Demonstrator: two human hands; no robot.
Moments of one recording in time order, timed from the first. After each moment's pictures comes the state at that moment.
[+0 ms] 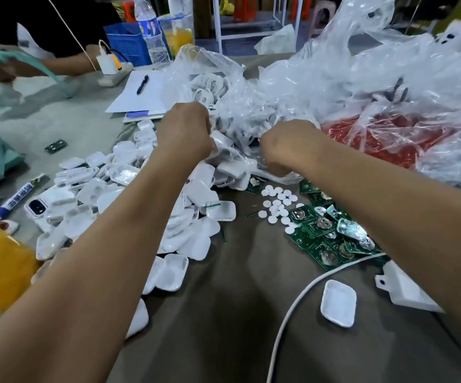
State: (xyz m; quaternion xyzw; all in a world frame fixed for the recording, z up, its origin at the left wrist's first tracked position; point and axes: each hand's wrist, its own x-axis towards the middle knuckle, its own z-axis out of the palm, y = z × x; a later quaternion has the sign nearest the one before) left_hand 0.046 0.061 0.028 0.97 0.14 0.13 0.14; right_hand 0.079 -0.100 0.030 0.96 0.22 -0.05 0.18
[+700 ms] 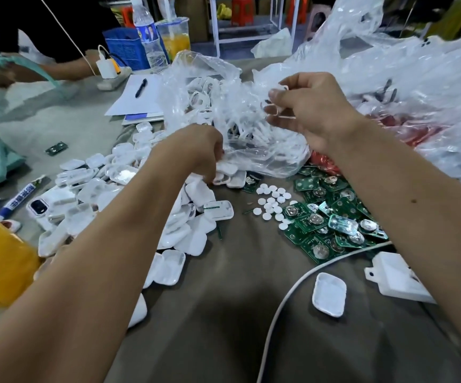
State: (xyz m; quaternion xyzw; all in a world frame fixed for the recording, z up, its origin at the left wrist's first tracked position) left_hand 0.043 0.059 0.025 1.00 0.02 -0.07 0.06; right_hand 0.081 -0.141 0.056 0.70 0.07 -0.04 -0.71
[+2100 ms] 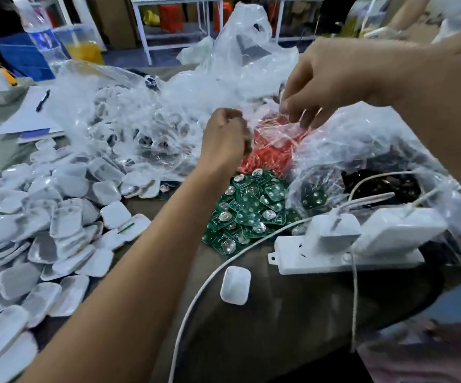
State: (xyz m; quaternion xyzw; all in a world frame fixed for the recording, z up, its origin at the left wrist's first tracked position) left_hand 0.036 -0.140 0.027 0.73 0.03 0.03 0.69; right_hand 0.061 -0.310 0.132 0.96 0.12 -0.06 -0.23
